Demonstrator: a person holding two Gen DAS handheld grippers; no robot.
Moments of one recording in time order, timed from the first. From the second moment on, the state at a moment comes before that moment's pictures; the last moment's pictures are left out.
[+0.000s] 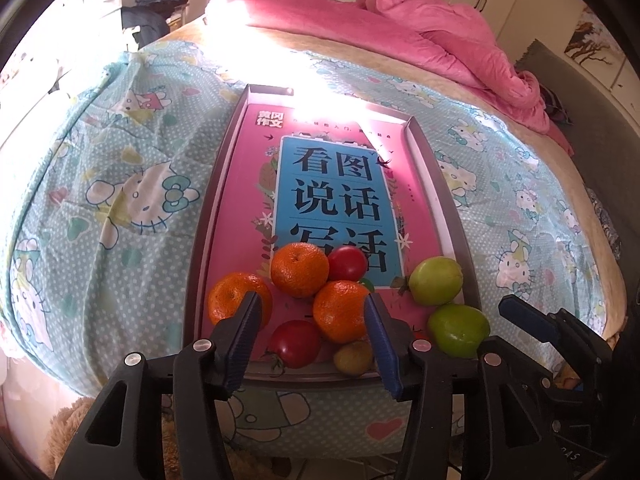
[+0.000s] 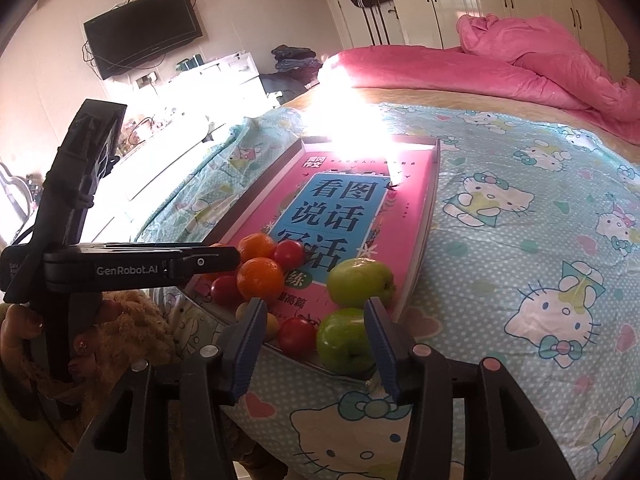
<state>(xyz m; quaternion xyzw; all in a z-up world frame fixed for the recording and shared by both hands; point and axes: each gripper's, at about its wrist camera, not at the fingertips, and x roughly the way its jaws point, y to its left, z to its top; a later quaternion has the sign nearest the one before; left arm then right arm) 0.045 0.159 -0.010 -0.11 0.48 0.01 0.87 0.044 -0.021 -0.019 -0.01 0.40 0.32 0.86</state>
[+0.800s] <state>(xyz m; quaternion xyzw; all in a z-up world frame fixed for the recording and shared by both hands) 0.005 0.117 0.015 -0.11 0.46 0.03 0.88 0.019 -0.062 0.023 -0.03 0.32 0.29 0.90</state>
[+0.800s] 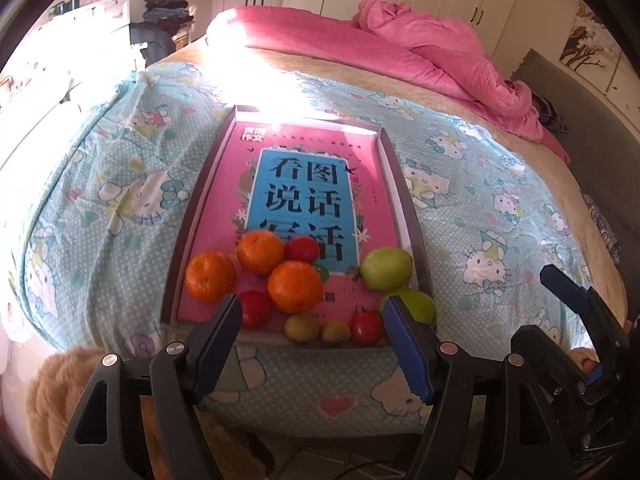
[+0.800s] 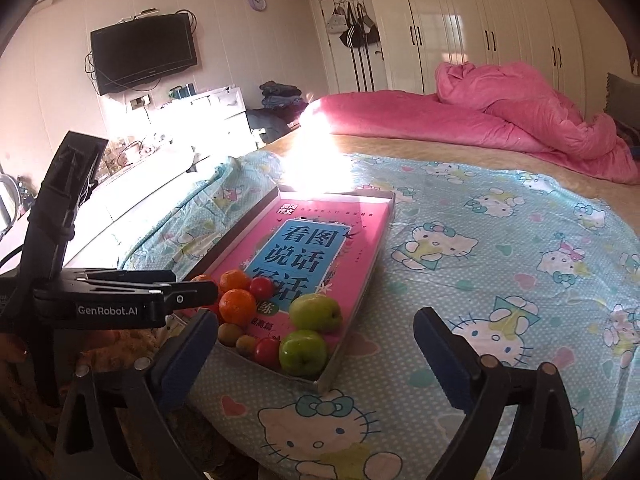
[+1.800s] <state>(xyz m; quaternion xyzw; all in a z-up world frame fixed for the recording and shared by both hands) -0.037 0.085 -0.003 -0.08 0.48 0.04 0.87 -0.017 -0.087 0.005 -0.03 0.37 0.27 0.89</state>
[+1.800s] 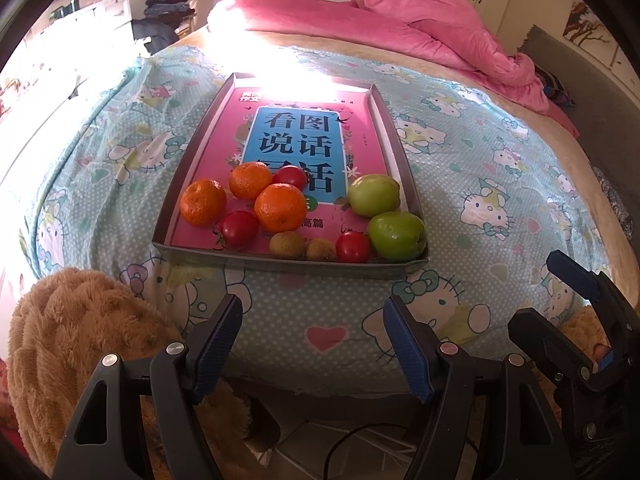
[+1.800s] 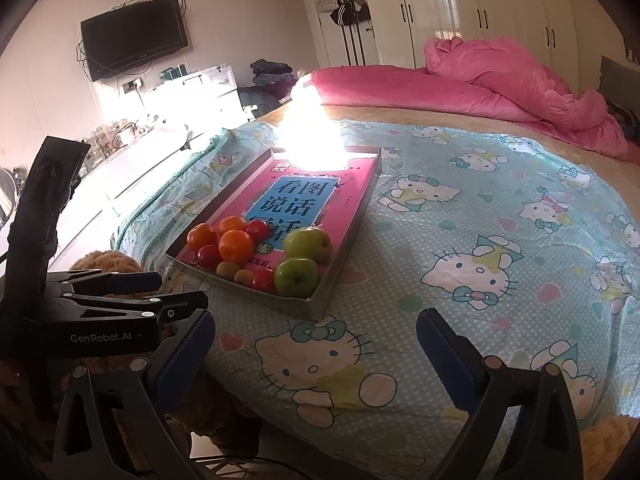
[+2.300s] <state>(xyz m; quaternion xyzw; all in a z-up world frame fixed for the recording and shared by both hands) -0.038 0.087 0.001 -0.08 0.47 0.05 0.88 -0.018 -0.084 0.007 -0.04 0.36 0.27 0.89</state>
